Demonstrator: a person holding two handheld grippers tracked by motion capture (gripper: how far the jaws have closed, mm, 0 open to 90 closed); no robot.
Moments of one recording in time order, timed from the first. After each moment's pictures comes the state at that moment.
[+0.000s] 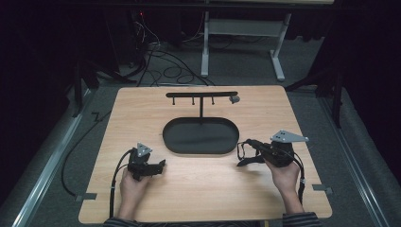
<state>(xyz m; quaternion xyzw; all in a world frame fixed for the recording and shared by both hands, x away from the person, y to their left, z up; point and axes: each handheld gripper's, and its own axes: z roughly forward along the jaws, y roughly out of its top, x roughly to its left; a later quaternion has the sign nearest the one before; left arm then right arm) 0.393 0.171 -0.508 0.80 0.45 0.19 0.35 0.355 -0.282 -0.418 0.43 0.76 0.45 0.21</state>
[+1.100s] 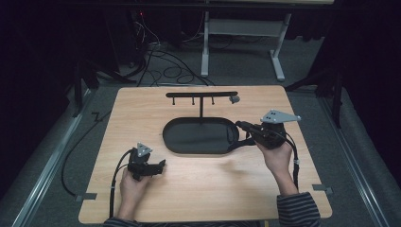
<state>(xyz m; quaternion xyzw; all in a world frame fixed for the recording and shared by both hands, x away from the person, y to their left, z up) 0.393 0.170 -0.508 0.80 0.46 0.19 0.35 0.385 -0.249 -0.363 0.38 0.77 0.47 0.22</state>
